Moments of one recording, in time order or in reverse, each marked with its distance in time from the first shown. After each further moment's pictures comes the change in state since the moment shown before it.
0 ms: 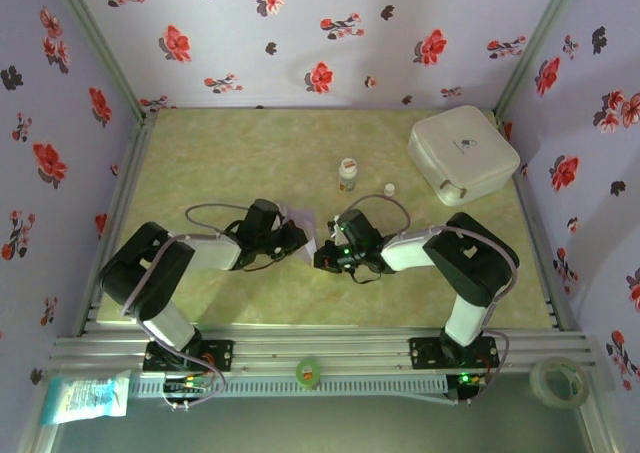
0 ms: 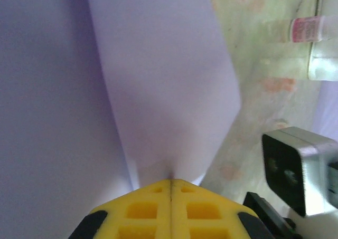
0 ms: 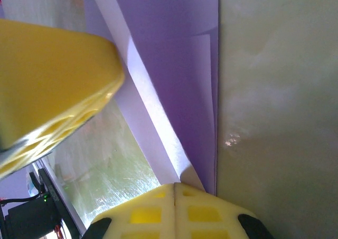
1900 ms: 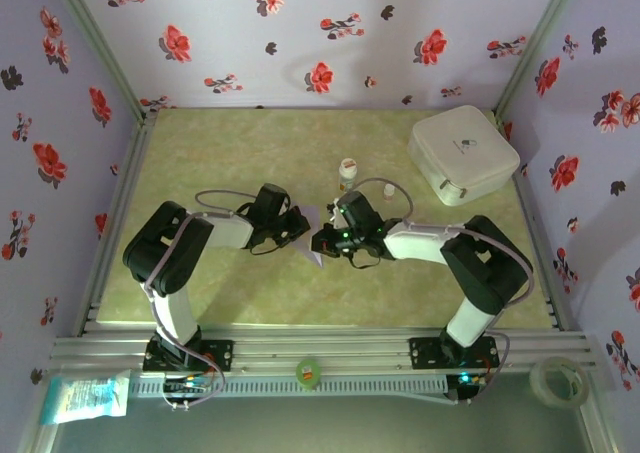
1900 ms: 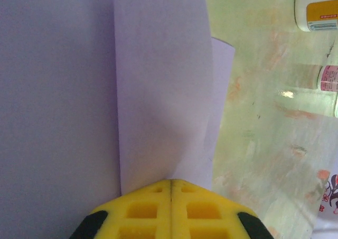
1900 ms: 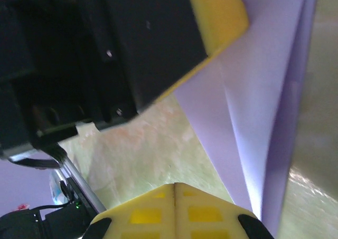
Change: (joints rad) left arm 0.051 0.180 0.206 -0.104 -0.035 0.031; right arm -0.034 -0.071 0.143 -0.187 -0.008 -0.004
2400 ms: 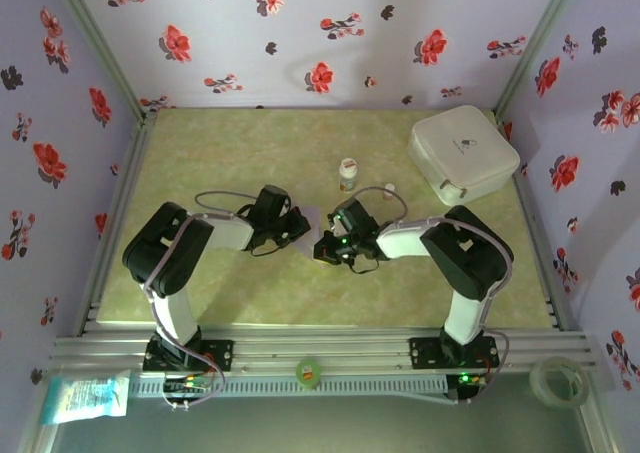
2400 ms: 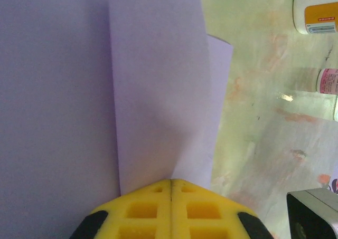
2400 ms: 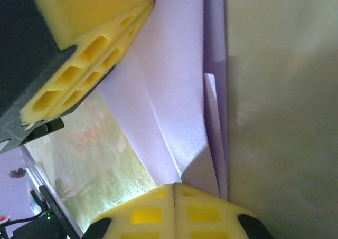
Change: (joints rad) left arm -0.011 -0.012 -0.020 0.019 -0.026 -0.021; right arm -0.005 0.111 -0.041 0.048 -0.010 -0.002
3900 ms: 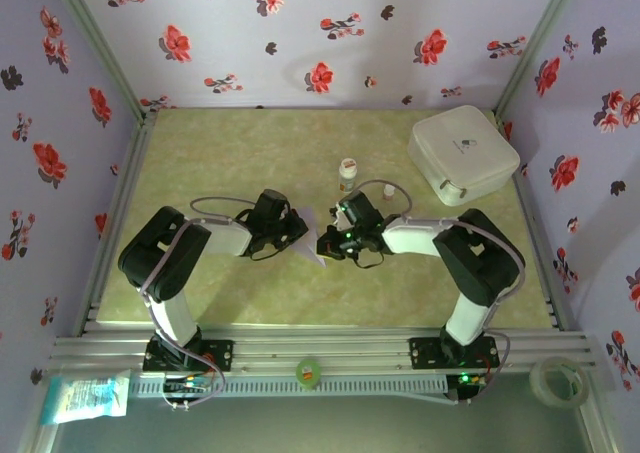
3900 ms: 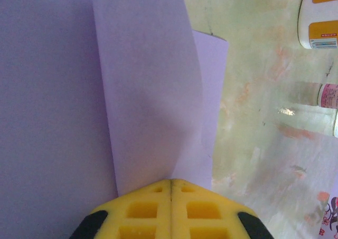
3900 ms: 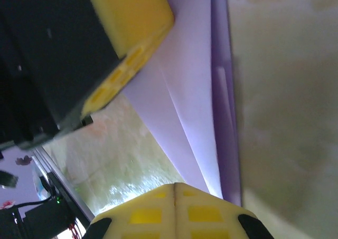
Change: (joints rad) left arm -0.016 -0.032 -0.045 0.033 -0.071 -0.058; right arm -0.035 -0.044 0.072 -0.134 -0.037 -0.050
